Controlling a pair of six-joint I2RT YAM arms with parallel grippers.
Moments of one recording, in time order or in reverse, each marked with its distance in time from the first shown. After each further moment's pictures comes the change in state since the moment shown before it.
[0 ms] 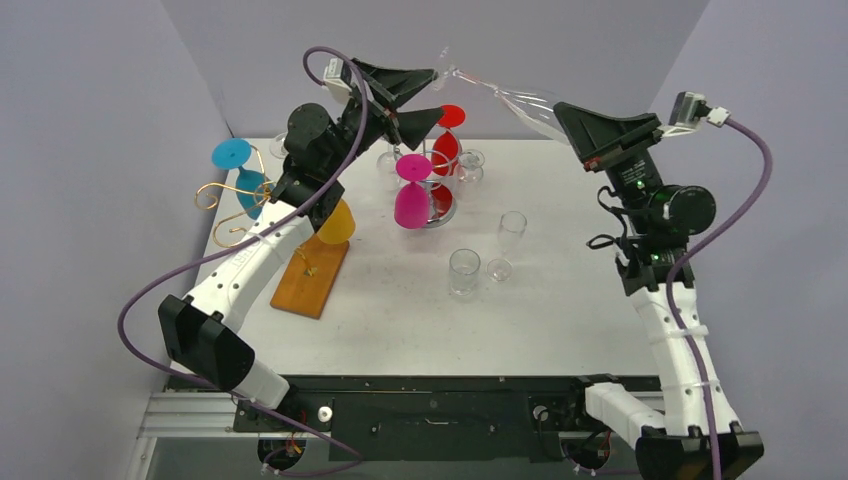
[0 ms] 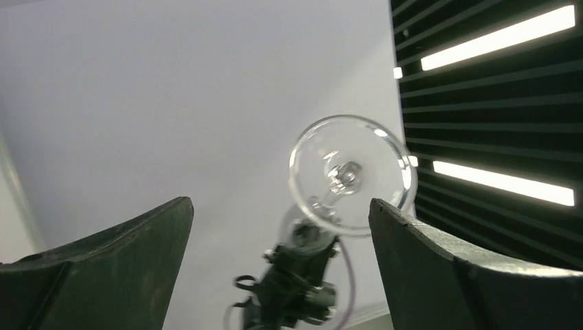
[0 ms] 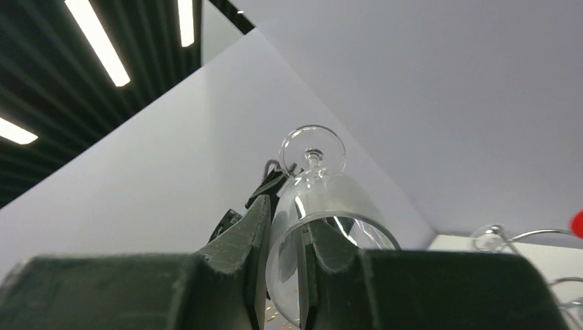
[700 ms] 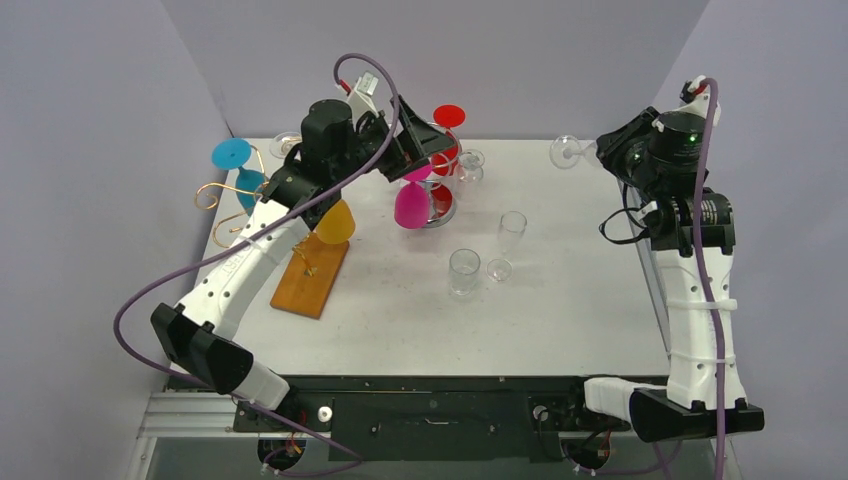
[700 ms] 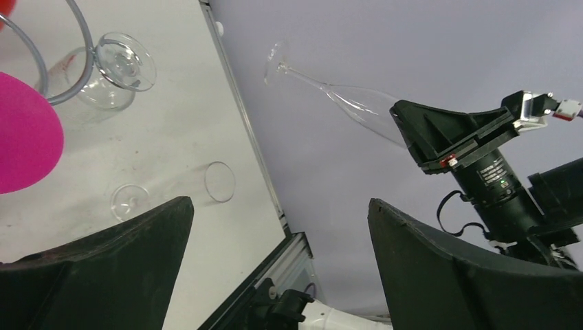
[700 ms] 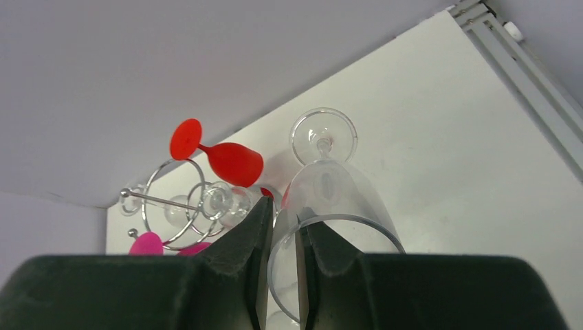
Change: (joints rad) left arm -0.030 -0.009 0.083 -0.599 0.031 0.647; right arm -0.031 0.170 0.579 -1.383 0.592 -0.660
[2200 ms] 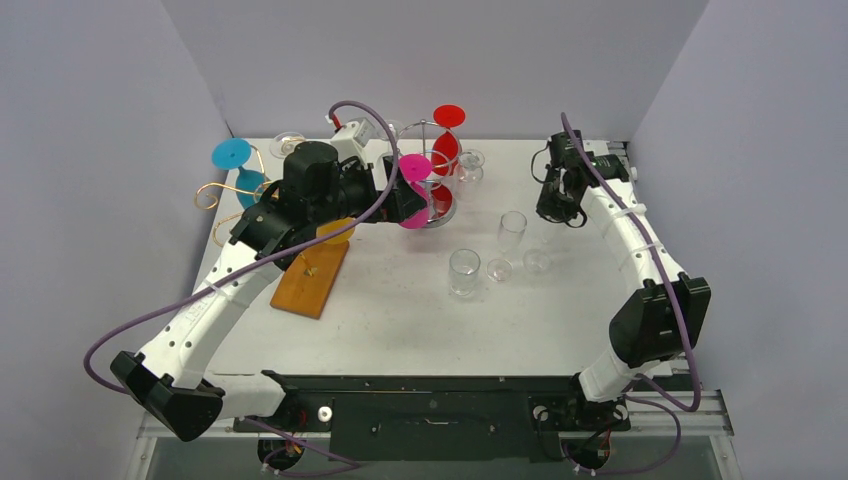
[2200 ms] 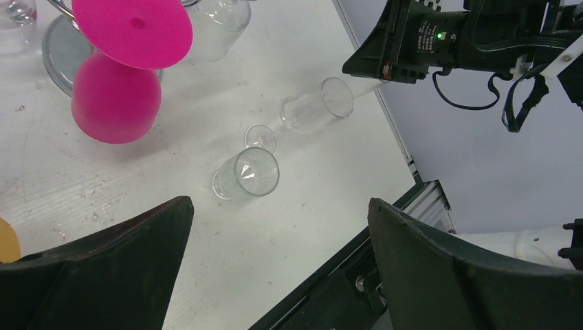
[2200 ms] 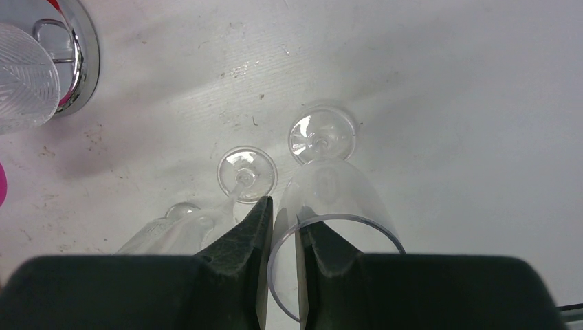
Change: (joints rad) left arm -0.049 -0.246 -0.183 -0.295 -0.159 0.456; right arm 0.138 0.404 -0.101 -0.273 0.053 -0.147
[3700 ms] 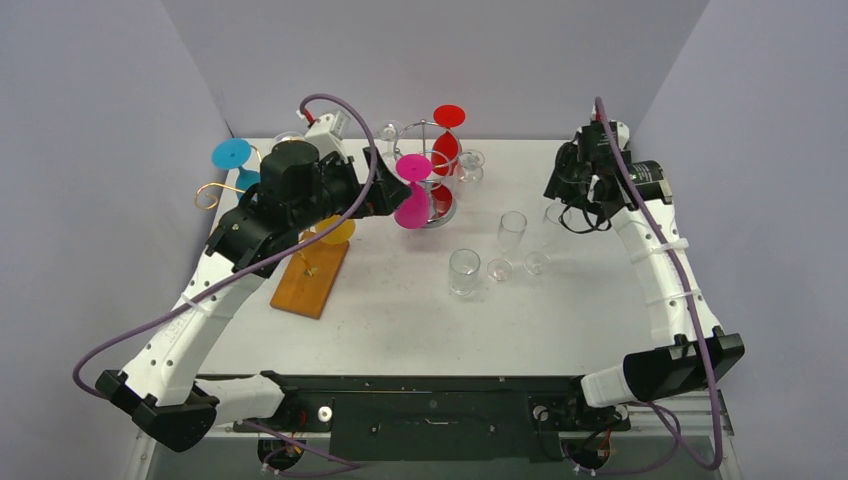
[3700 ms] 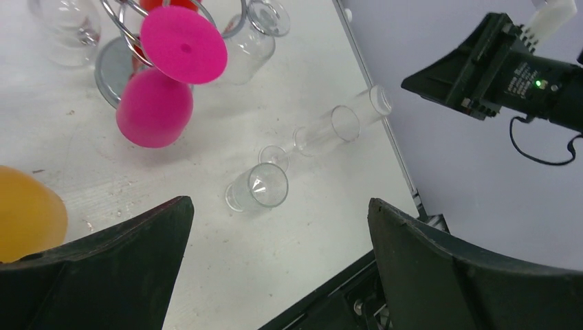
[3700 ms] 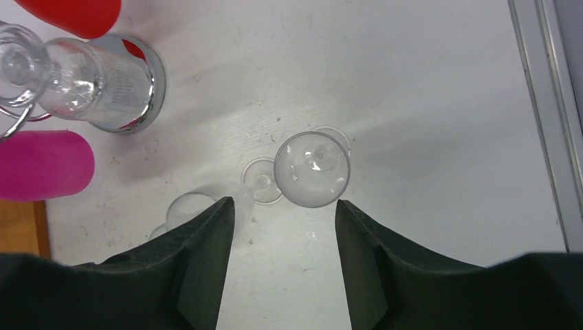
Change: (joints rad) left arm 0.000 -0.056 0.035 -0.054 -0.098 -0.032; right arm 0.008 -0.179 0.062 -0.055 0.043 -0.007
